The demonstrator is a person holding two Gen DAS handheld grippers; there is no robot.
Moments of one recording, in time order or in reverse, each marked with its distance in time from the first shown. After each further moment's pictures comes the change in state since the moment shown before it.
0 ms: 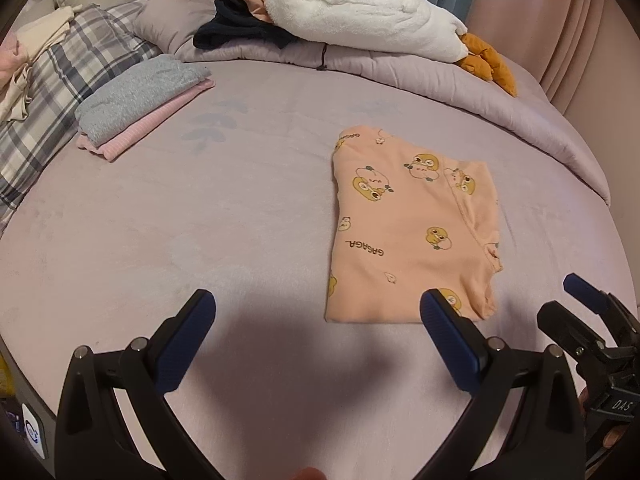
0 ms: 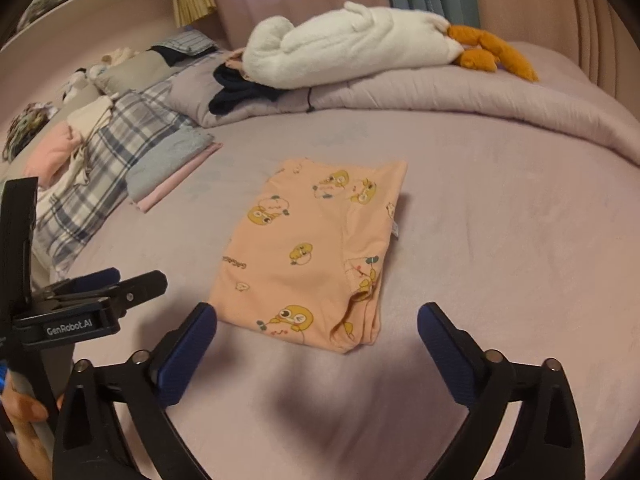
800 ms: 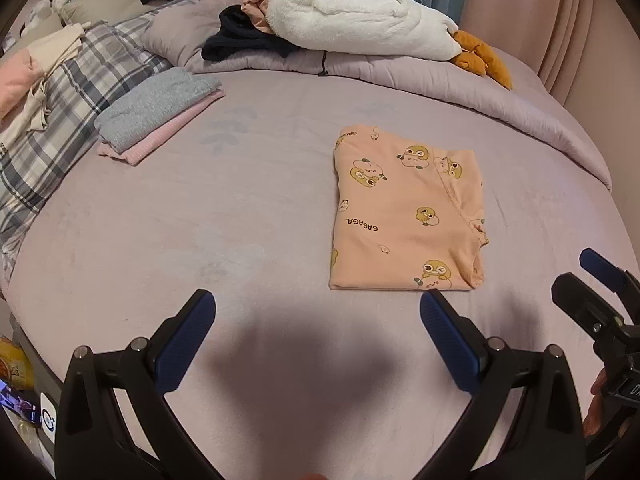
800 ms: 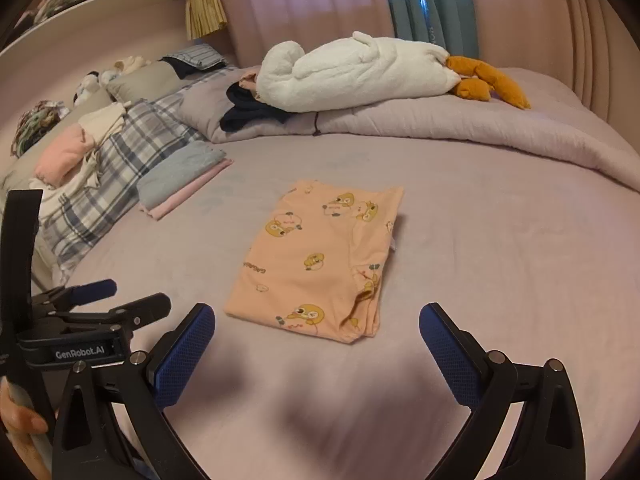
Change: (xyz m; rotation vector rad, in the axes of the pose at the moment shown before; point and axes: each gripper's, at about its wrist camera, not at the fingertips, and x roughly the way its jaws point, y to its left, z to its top) left arm -0.036 -0.009 -0.022 0.038 -0.017 0.062; right arm -0.033 0.018 -0.008 -0.026 -0.067 -0.025
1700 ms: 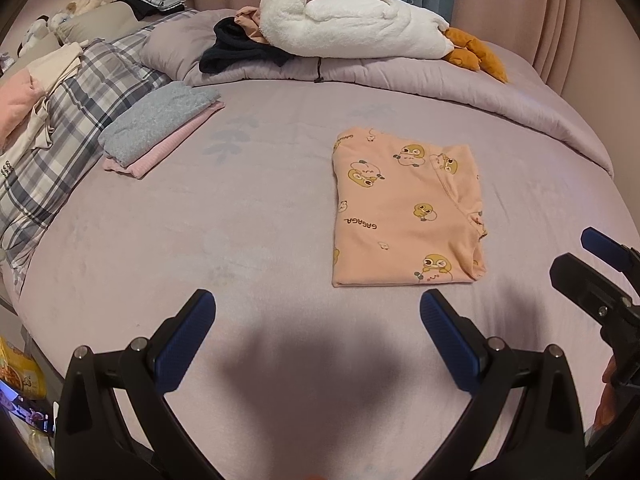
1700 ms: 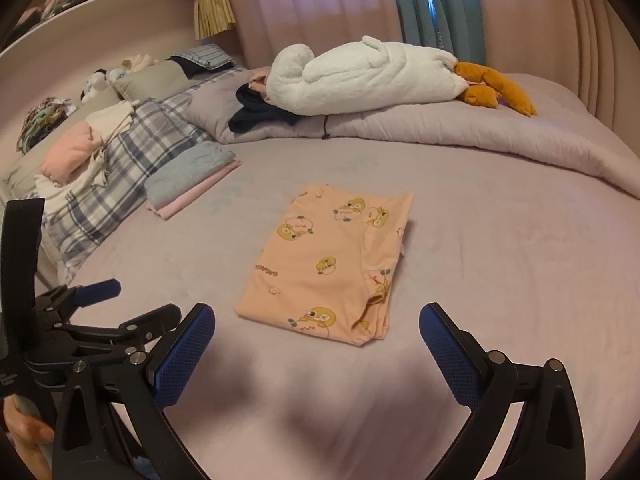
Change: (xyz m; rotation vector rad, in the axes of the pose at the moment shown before) left arm -0.008 -0.011 -0.005 0.045 -0.019 0.026; right arm -0.004 0.007 0.003 -0.015 -0.002 0.020
